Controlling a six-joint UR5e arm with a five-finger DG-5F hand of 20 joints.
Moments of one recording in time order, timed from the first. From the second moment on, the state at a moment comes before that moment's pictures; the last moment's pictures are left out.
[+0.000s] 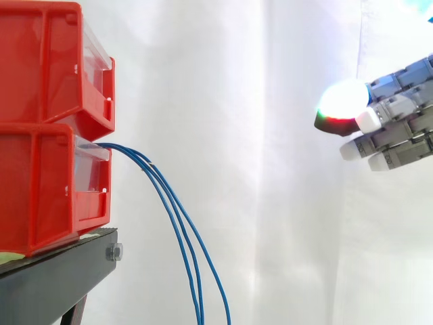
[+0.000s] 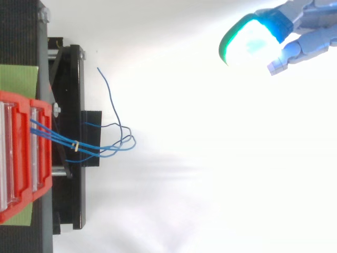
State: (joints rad) arm 0.19 -1.86 -1.51 -3.04 -1.11 -0.04
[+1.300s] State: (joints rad) arm 0.22 -1.93 -1.50 -2.96 -1.09 -0.09
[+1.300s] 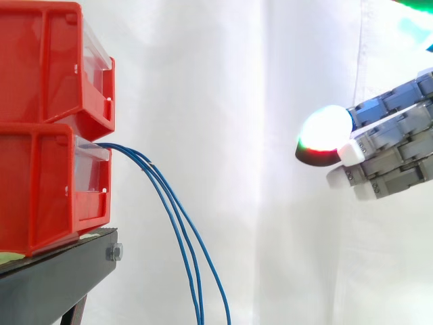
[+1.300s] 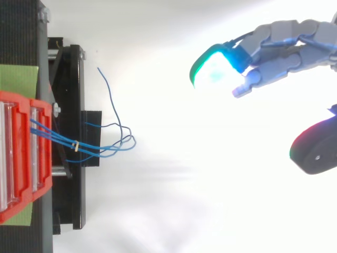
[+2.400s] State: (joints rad) arm 0.26 -2.11 -1.45 -2.73 -0.97 -0.16
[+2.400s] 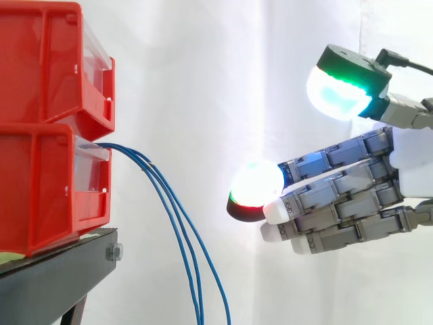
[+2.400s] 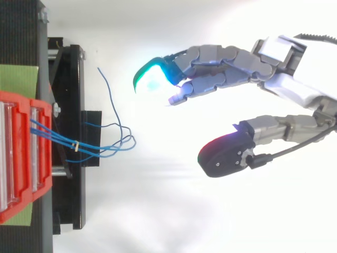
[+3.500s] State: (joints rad) arm 0.26 -2.31 -1.27 -2.70 -1.02 -0.10
